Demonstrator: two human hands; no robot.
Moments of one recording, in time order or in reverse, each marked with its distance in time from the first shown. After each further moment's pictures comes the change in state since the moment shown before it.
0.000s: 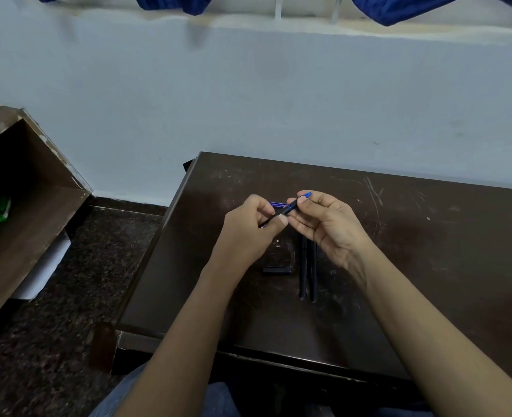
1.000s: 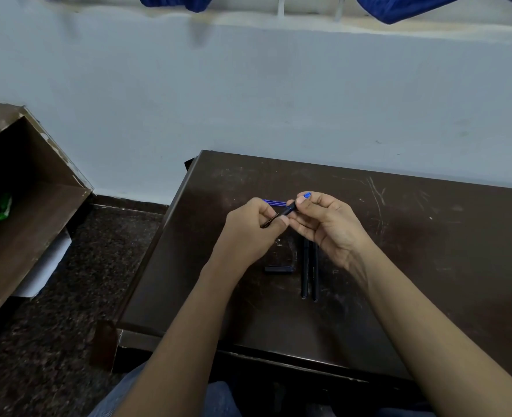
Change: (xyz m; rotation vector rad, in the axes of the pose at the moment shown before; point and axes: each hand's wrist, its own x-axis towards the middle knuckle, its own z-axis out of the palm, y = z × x) left_hand 0.002 -0.003 0.001 0.007 -0.036 -0.039; right_hand -0.001 0.002 0.002 -0.043 -0.022 0.002
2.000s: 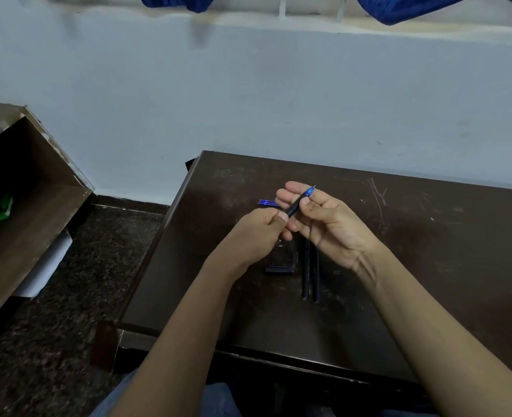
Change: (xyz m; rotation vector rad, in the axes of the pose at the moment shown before) left_hand 0.001 0.006 -0.001 -0.151 -0.268 -0.041; right_hand -0.004 -0.007 0.002 0.114 -0.252 0.010
